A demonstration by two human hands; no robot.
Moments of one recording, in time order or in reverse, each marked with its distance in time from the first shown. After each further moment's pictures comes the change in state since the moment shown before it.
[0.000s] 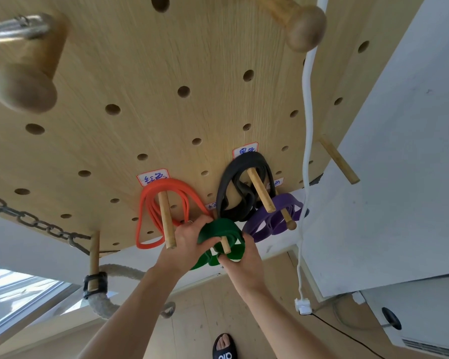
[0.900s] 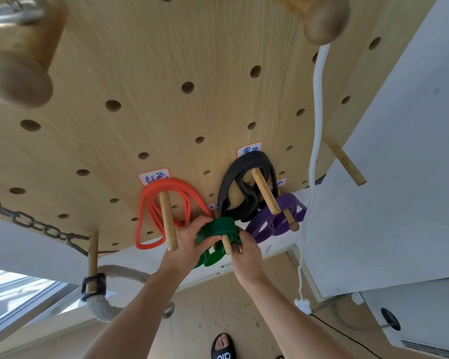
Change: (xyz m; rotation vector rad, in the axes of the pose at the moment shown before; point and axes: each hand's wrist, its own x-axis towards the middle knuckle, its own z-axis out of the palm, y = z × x) left_hand -0.004 -0.008 0.011 -0.188 0.024 -0.081; right_hand 0.030 0.005 0.004 -0.126 -0.031 -0.056
